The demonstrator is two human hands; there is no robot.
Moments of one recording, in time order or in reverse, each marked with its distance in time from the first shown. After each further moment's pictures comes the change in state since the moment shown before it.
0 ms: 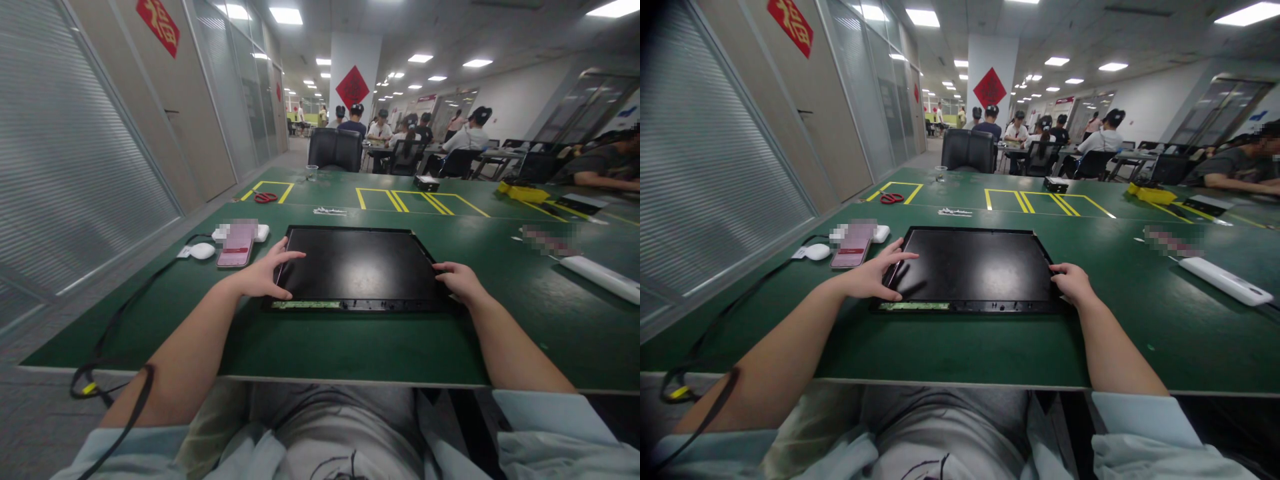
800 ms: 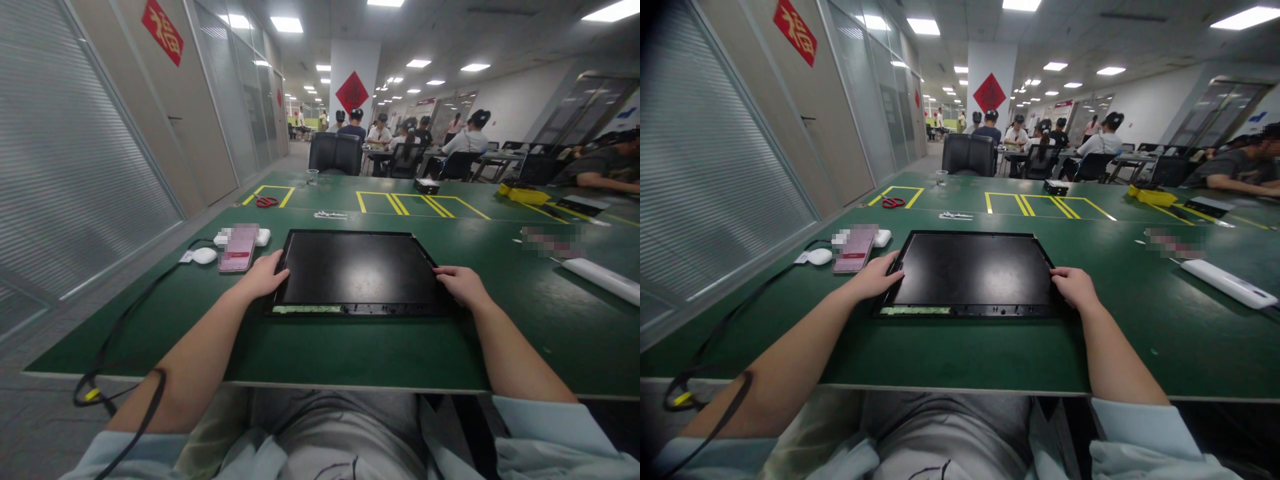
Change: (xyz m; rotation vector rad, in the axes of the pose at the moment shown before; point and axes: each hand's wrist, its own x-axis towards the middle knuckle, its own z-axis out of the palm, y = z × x) left_hand 0.018 -0.005 0.017 0.196 0.245 -0.350; right_hand -0.017 -0.021 -0.011 -0.193 0.004 -0.074
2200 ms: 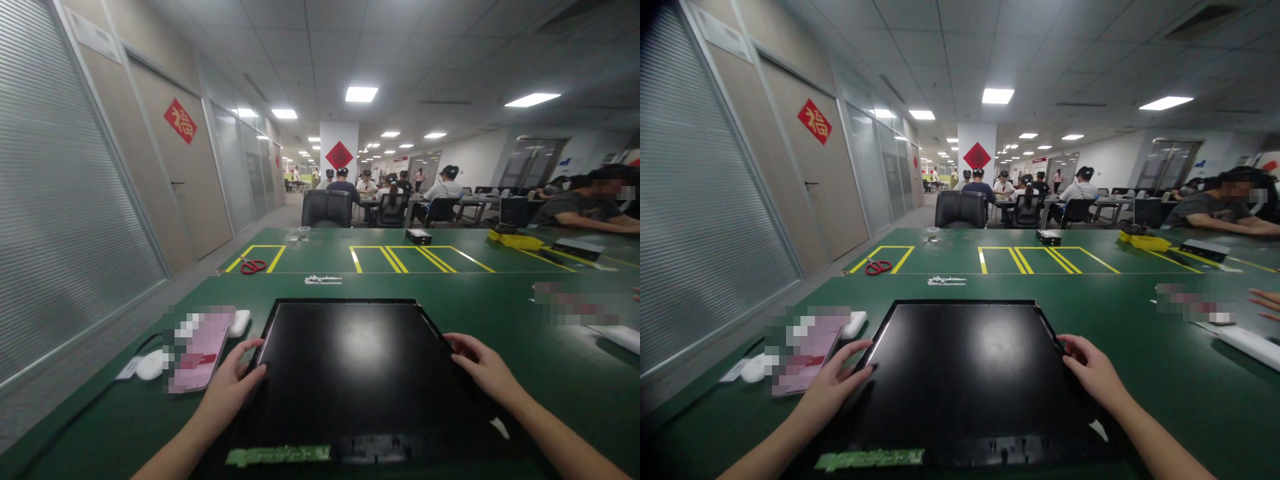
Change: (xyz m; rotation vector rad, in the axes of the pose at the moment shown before) left_hand 0.004 -0.011 0.012 -1.050 0.083 -0.352; right_hand 0.031 0.020 0.021 0.311 -0.019 -0.272
